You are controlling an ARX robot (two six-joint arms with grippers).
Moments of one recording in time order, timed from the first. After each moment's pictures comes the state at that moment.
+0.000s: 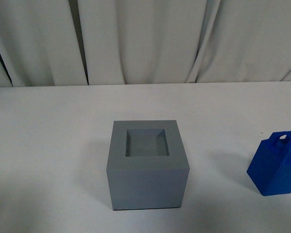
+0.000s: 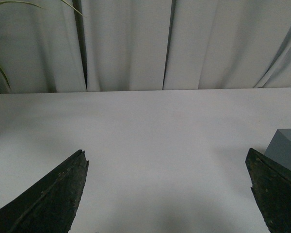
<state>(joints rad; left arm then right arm) 0.00 0.00 0.02 0.00 0.00 0.00 -0.01 0.02 0.01 -0.01 -0.06 -0.02</state>
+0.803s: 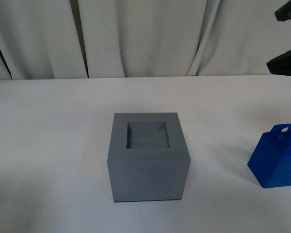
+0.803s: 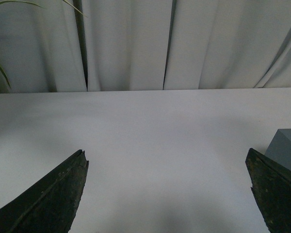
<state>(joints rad) 0.00 0.00 0.02 0.00 0.00 0.00 0.11 1.34 1.07 -0.51 -0.67 -0.91</state>
